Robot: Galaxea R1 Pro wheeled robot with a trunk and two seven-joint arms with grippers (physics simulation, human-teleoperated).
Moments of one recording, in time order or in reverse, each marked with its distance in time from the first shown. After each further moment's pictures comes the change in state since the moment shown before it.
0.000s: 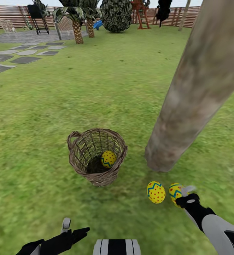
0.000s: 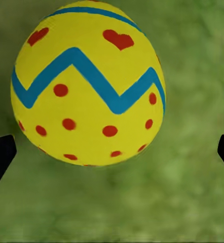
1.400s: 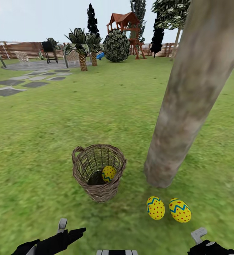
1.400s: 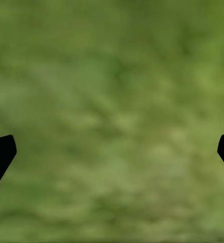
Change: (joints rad) left arm 0.000 0.031 -0.002 0.002 0.001 0.001 0.000; right arm 0.208 -0.075 0.005 0.128 0.016 -0.014 0.265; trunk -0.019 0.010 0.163
